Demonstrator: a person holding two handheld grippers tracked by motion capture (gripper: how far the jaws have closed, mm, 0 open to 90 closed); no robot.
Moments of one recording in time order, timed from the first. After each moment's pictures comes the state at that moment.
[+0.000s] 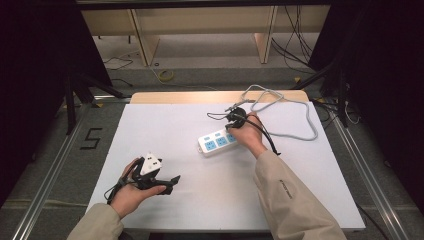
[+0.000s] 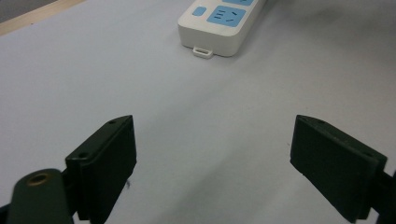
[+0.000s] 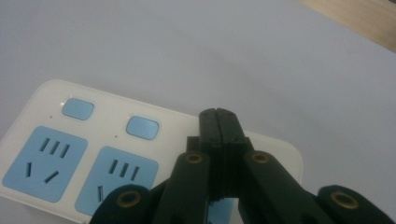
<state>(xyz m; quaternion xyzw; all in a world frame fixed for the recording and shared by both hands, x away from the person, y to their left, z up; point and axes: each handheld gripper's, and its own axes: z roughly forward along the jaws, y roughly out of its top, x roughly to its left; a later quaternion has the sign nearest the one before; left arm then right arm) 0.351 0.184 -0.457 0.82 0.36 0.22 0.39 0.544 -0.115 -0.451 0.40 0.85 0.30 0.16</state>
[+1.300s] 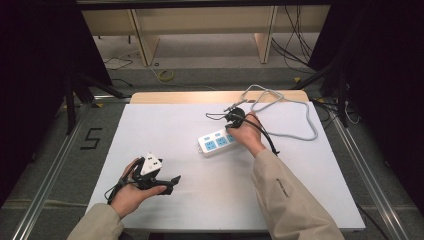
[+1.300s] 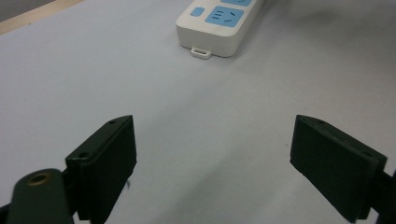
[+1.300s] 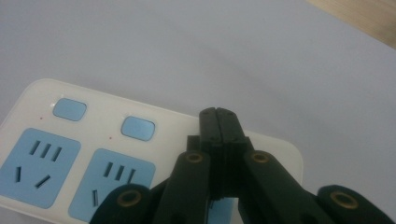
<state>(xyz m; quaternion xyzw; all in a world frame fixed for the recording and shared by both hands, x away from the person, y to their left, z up) 0.350 0.183 -0.457 0.81 0.37 0.22 0.40 0.546 -0.111 -0.452 0.41 0.85 0.29 0.16</state>
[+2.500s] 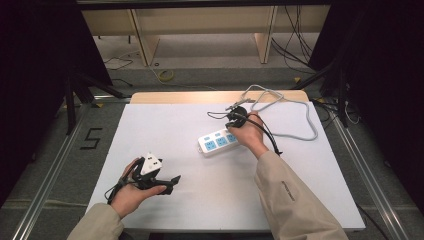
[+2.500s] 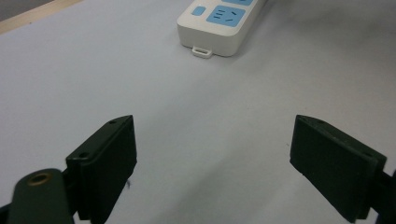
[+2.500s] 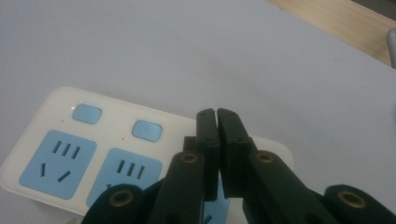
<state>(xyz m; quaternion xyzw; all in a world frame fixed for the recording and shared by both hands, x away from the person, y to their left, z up) 0.351 0.183 -0.457 0.81 0.37 0.22 0.39 0.539 -0.116 -0.441 0.40 0.85 0.30 0.17</state>
